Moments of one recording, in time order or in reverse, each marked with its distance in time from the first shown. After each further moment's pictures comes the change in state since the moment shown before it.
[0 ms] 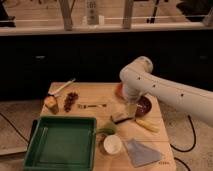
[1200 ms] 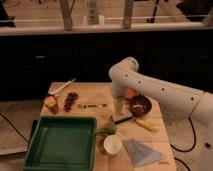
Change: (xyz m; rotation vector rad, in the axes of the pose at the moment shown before) arm -0.057 -0.033 0.036 -0.011 -0.105 -0.047
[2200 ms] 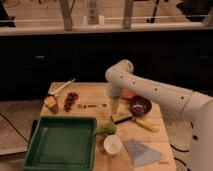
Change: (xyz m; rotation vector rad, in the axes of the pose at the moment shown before) arm -0.014 -0.016 0.027 0.006 -0.029 0.003
